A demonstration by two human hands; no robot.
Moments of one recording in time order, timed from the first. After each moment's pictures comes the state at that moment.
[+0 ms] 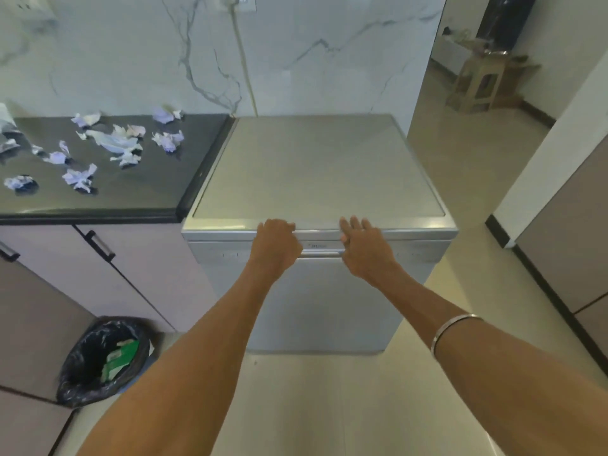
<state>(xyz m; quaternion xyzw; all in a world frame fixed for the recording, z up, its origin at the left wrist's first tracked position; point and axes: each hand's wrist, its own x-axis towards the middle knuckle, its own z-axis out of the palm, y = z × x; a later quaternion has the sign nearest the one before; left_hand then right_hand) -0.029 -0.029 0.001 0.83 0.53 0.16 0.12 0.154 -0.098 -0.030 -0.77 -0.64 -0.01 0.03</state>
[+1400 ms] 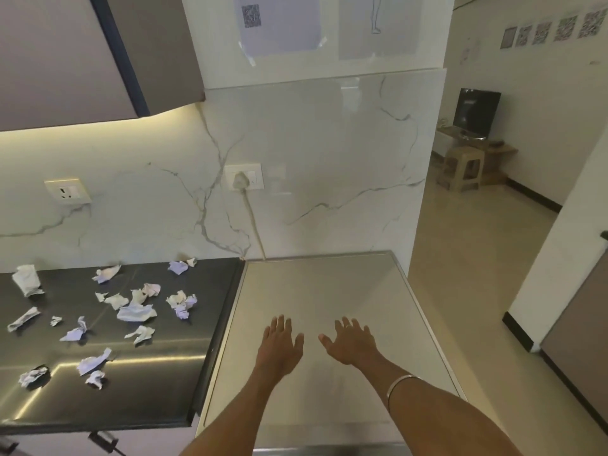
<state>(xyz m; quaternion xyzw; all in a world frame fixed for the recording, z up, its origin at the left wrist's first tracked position) 0.024 0.166 0.103 0.84 0.52 0.03 0.17 0.198 0.104 0.110 -0.81 -0.55 0.19 0.00</state>
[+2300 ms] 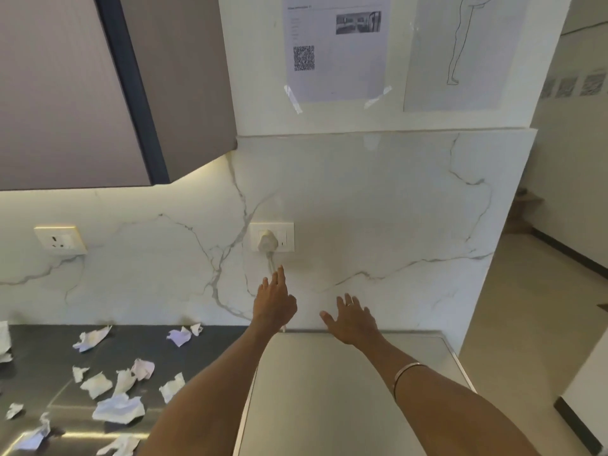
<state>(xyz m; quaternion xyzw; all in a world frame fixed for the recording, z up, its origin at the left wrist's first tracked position) 0.061 0.468 0.238 0.82 0.54 0.18 0.08 0.228 0.379 0.216 -0.81 -0.58 0.11 0.08</state>
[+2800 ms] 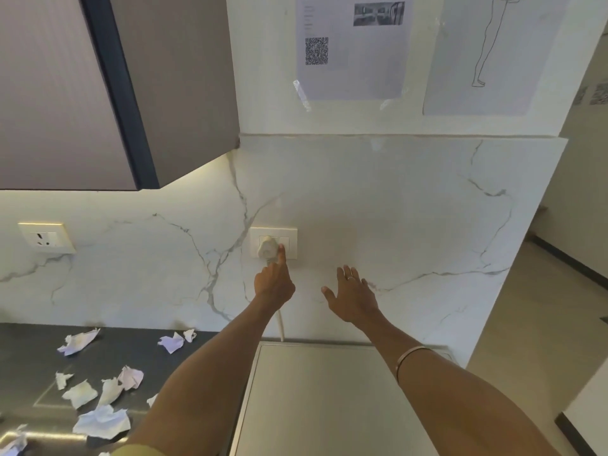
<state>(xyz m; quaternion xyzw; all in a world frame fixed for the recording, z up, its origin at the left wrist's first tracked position) 0.082 0.536 0.270 0.81 0.56 0.17 0.05 0.250 0.442 0.256 -0.79 -0.60 0.02 0.15</state>
